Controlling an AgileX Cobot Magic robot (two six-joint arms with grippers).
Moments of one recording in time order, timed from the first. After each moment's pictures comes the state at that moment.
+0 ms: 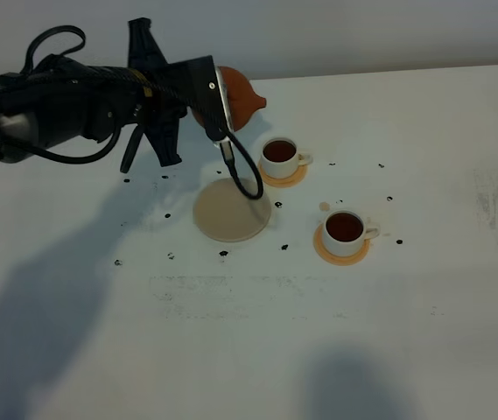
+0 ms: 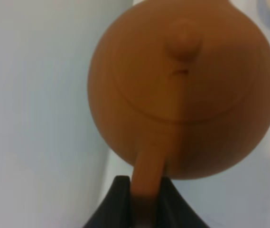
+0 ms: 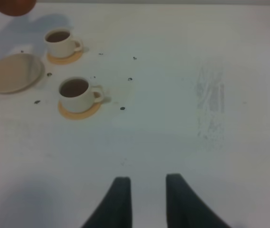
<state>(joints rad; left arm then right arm) -0.36 1.99 -1.39 0.17 0.09 0.94 0.02 -0.01 -0.49 0.18 1.07 -0.09</state>
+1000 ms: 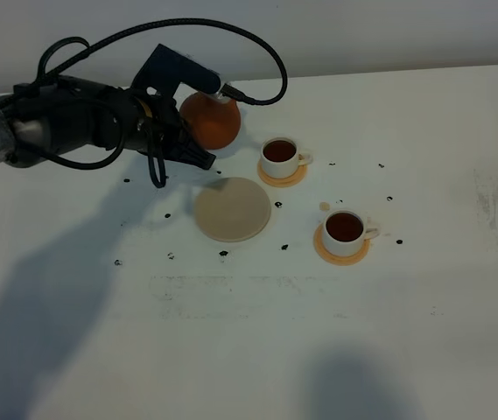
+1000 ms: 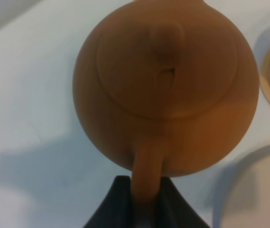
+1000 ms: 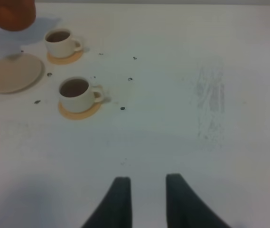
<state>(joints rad) -0.35 2.06 -1.39 -0.01 0.19 0.28 0.02 -0.01 -0.49 0.18 1.07 -0.09</state>
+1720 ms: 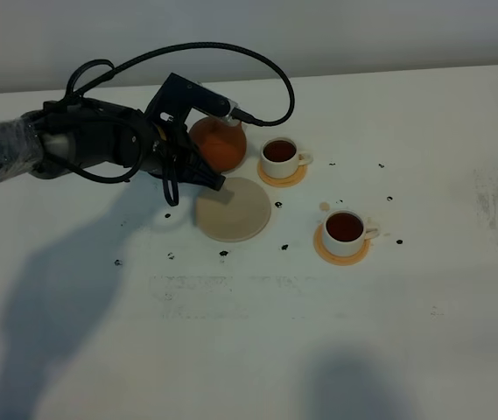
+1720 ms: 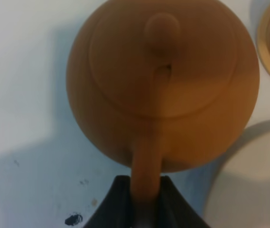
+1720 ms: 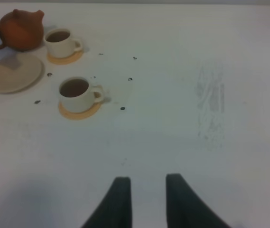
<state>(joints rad) -0.36 2.14 -1.39 -0.03 0.19 0.27 0.02 -0.01 -0.49 0.18 1.07 -0.09</state>
